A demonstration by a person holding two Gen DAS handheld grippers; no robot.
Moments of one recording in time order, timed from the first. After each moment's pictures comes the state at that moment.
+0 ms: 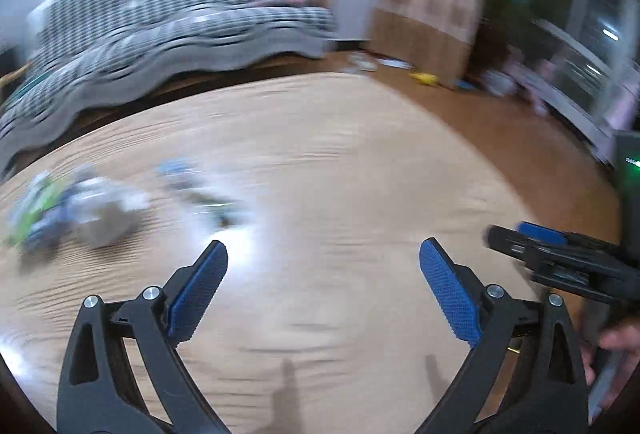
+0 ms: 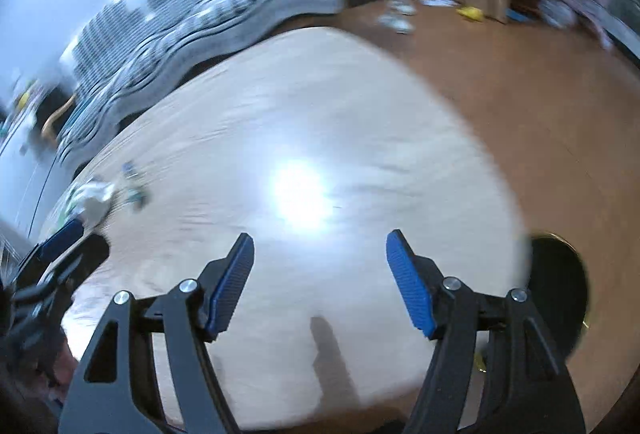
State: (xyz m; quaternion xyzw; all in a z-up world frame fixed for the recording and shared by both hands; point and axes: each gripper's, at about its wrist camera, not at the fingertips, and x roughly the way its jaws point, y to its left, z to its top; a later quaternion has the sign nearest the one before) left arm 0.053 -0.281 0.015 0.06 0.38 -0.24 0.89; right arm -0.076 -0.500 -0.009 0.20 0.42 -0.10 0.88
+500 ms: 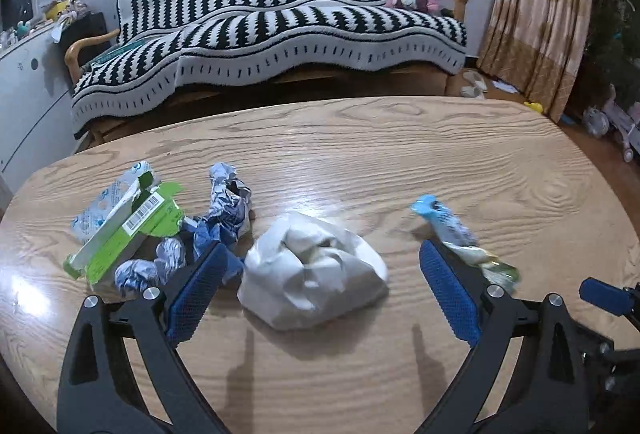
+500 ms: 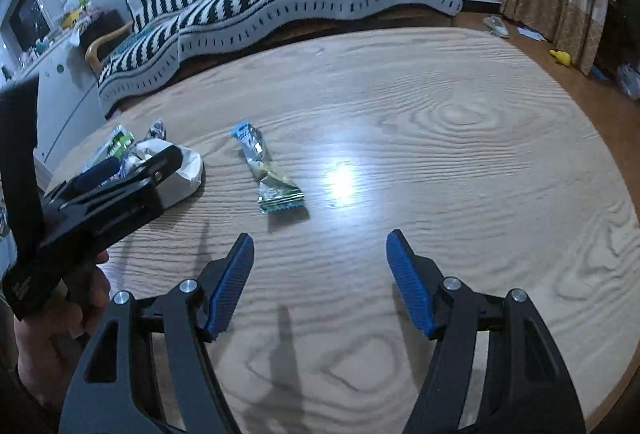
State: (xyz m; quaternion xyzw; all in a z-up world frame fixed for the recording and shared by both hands) left arm 0.182 -0.181 -0.017 0.05 0.38 -0.09 0.92; right arm 0.060 -0.348 -0.020 0.11 0.46 0.00 0.88
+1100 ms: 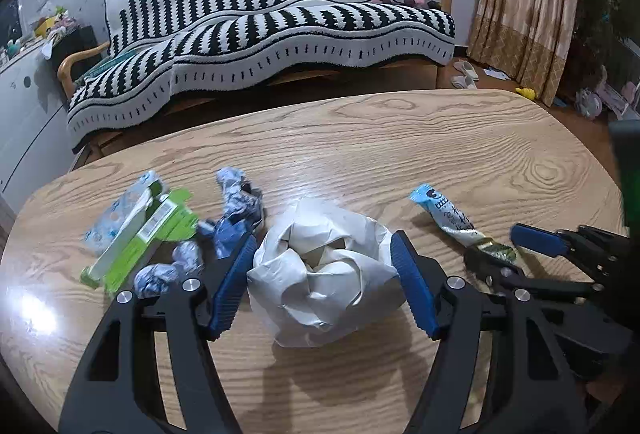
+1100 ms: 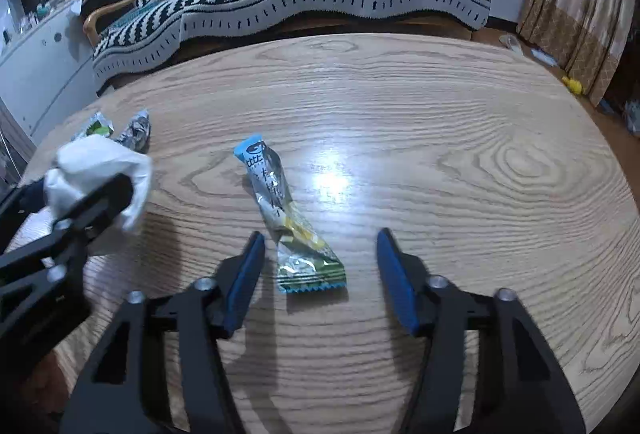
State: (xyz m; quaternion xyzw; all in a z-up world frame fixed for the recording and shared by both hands) left arm 0.167 -0.168 -0.009 0.08 0.38 -0.11 0.91; right arm 0.126 -0.314 -0.042 0.05 0.46 0.00 0.88
